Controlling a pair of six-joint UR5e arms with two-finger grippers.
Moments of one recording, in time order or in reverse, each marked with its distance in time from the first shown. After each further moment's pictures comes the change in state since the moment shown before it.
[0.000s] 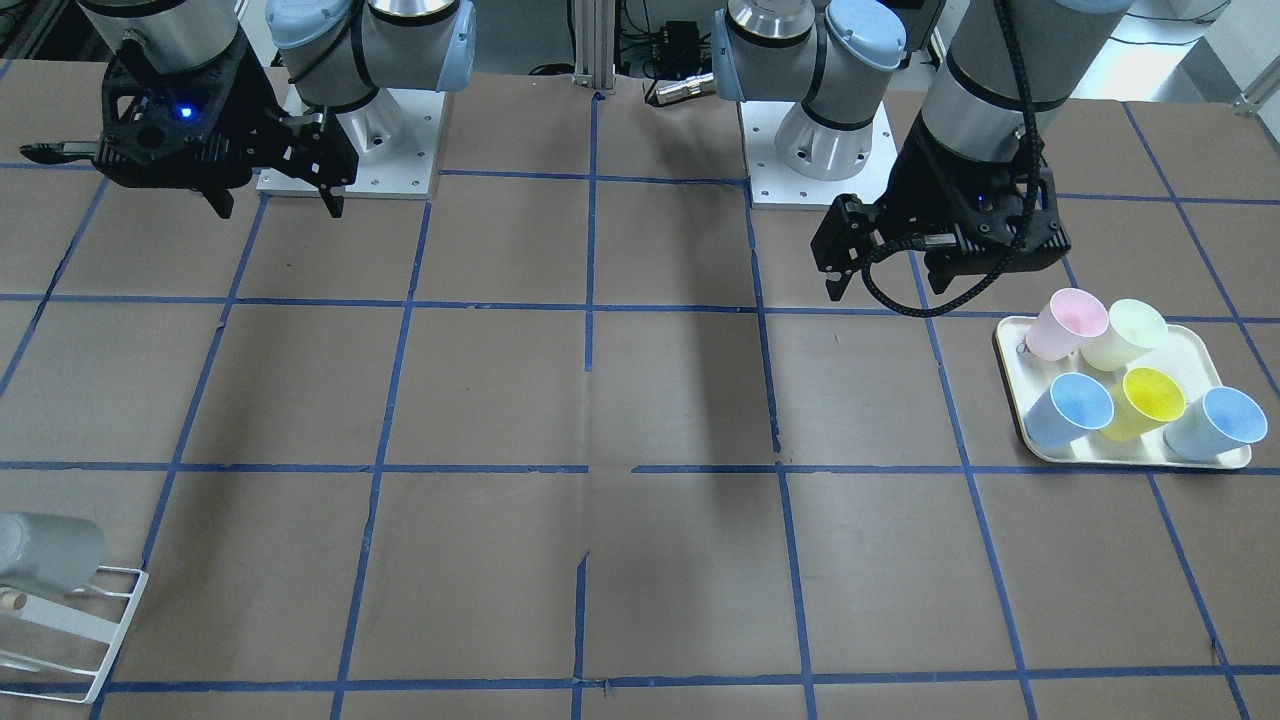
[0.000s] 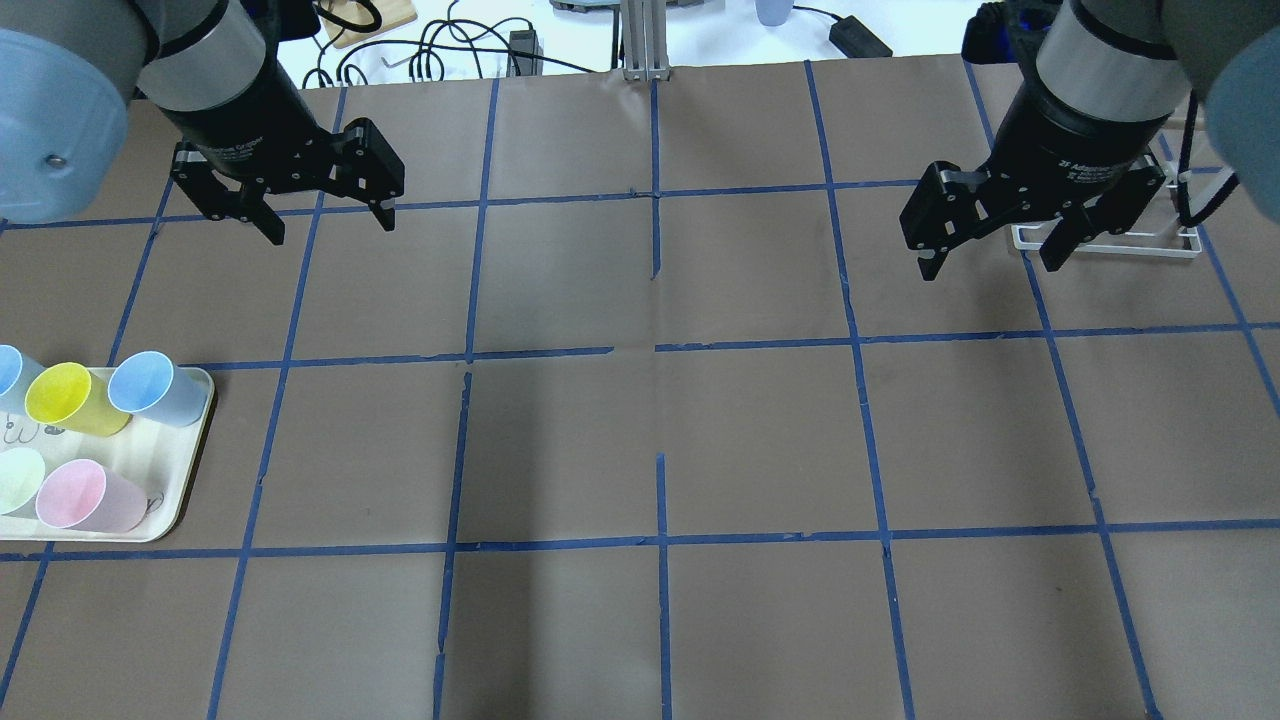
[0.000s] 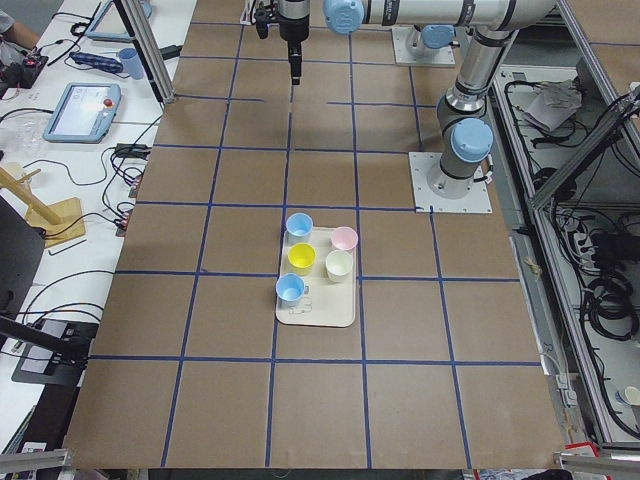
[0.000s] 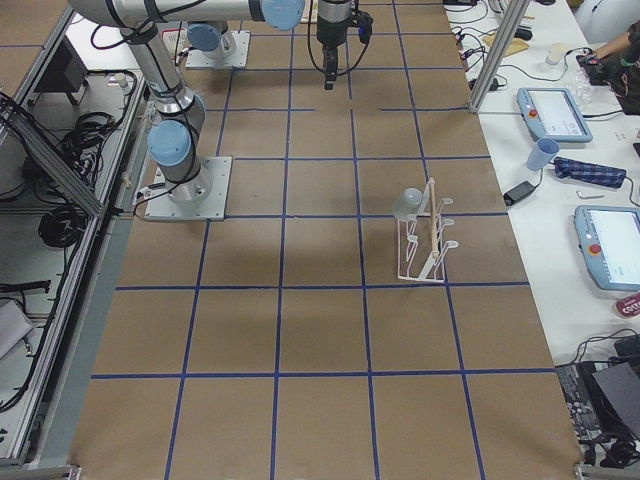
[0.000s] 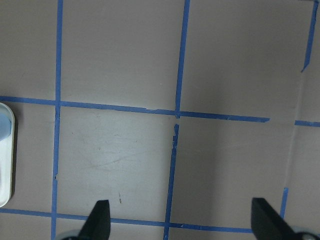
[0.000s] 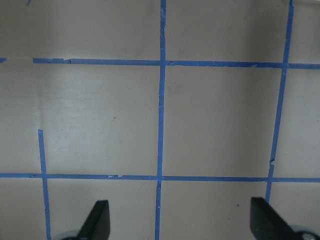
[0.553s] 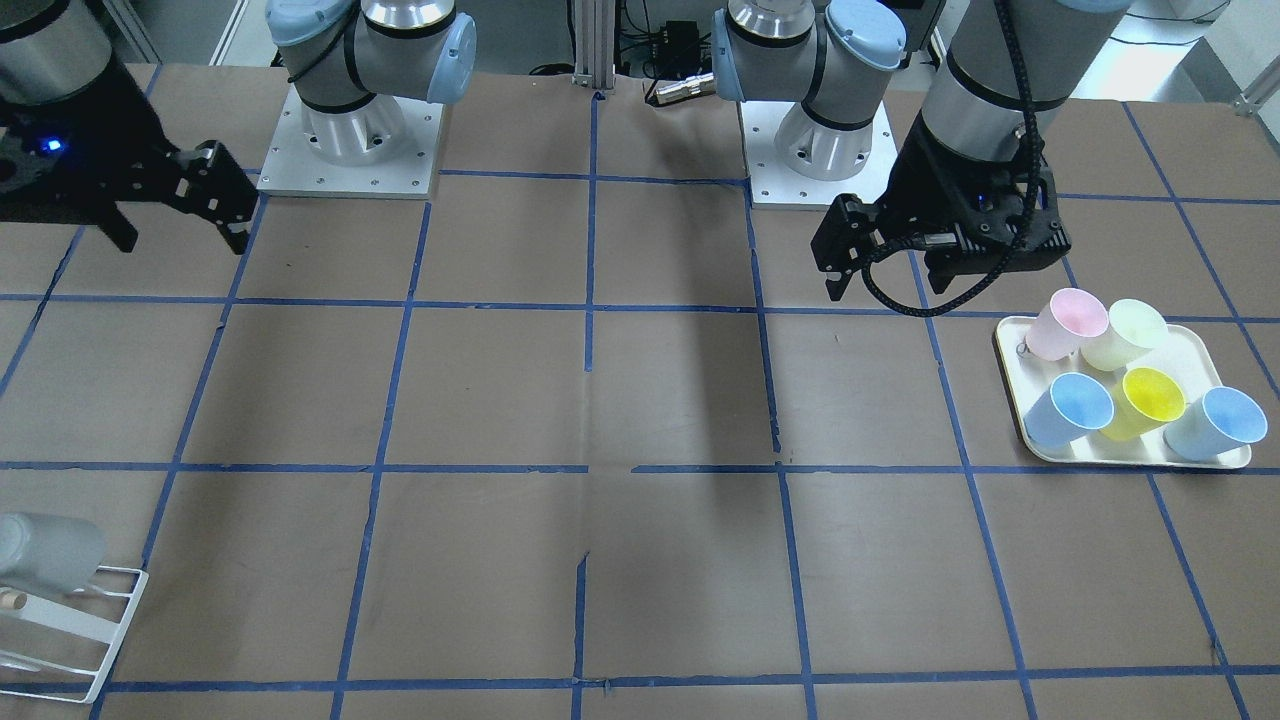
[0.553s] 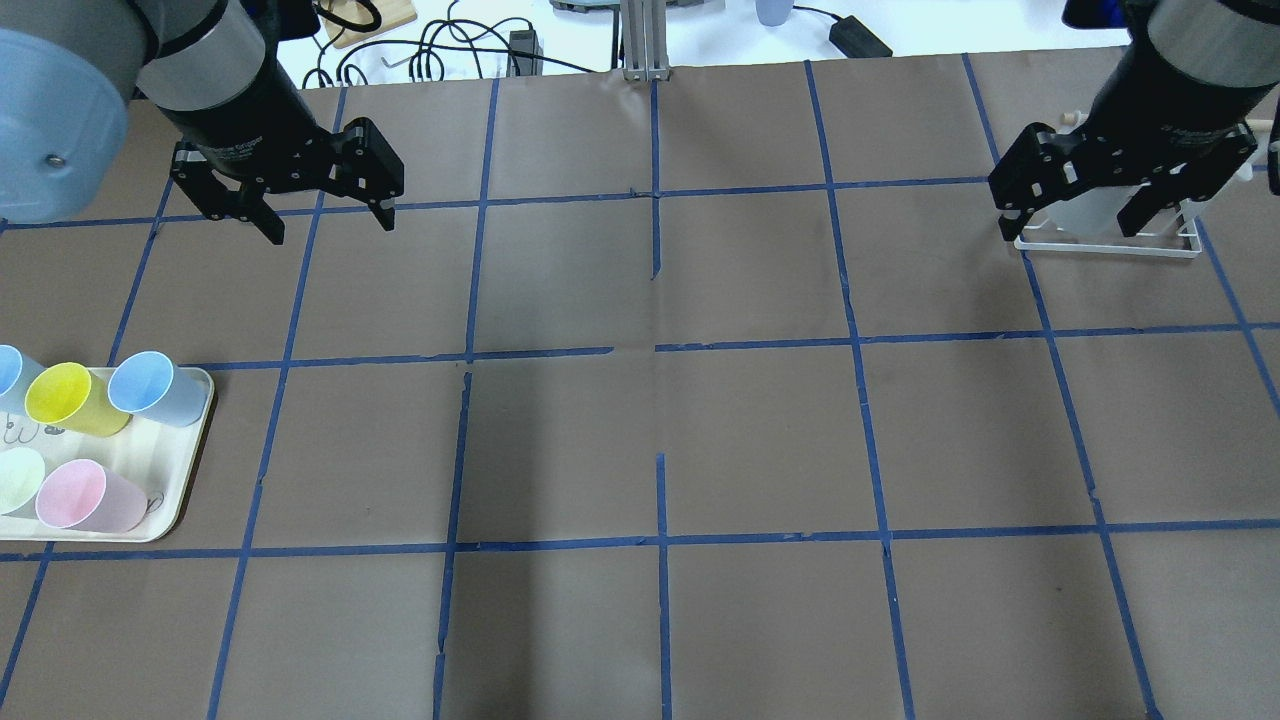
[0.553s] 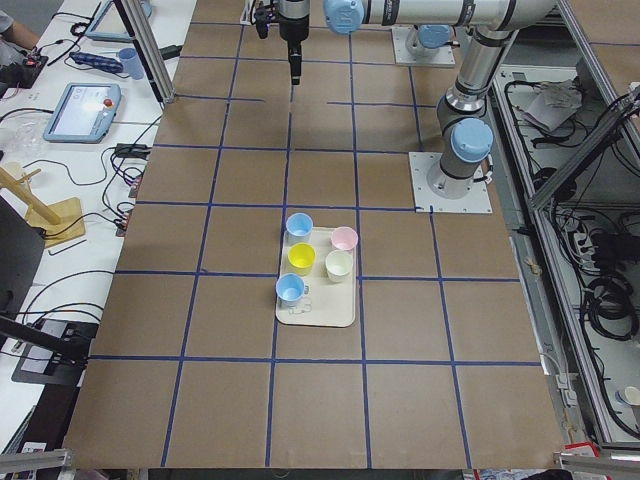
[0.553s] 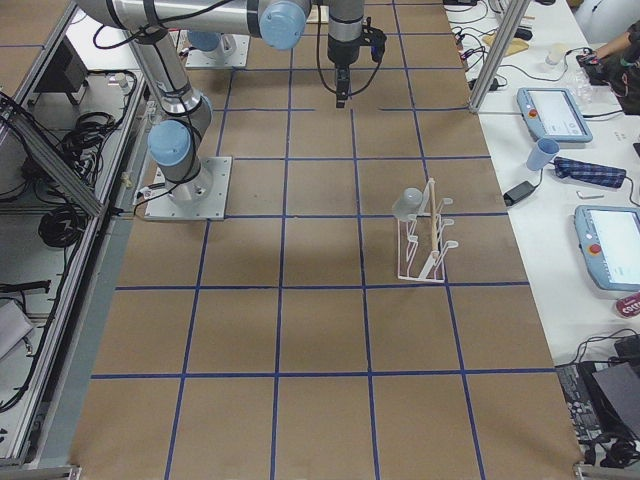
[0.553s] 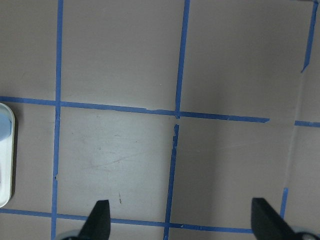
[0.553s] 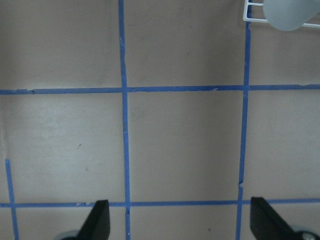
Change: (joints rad) left arm 0.000 0.000 0.000 0.000 0.000 0.000; right arm -0.172 0.042 0.002 -0.099 0.007 -0.151
